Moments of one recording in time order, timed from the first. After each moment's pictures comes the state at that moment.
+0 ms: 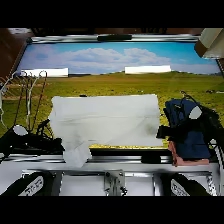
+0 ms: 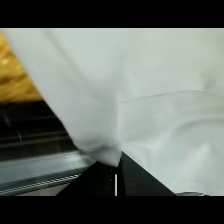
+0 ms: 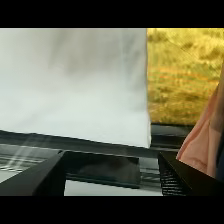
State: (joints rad) left arm 0.21 -1.02 0.41 1.06 -1.22 -1.30; right arm -0.10 -1.10 0.71 -1.32 1.33 1.48
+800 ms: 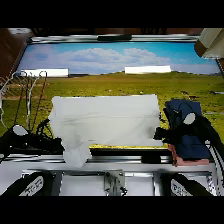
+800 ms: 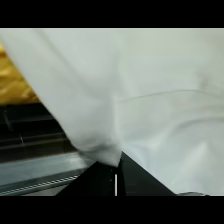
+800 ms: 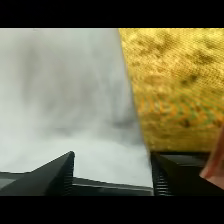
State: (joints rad) left arm 0.21 -1.01 0.41 1.06 -1.22 -1.28; right arm -0.10 -1.18 0.60 -1.23 1.15 1.51
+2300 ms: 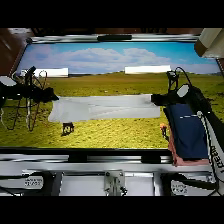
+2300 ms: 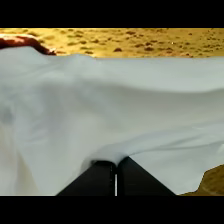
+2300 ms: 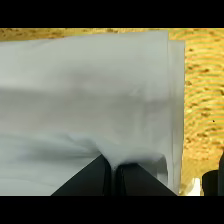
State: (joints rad) left arm 0.21 -1.52 1.28 0.98 -1.14 -1.24; right arm 0.00 -1.46 1.10 -1.23 0.82 1.39
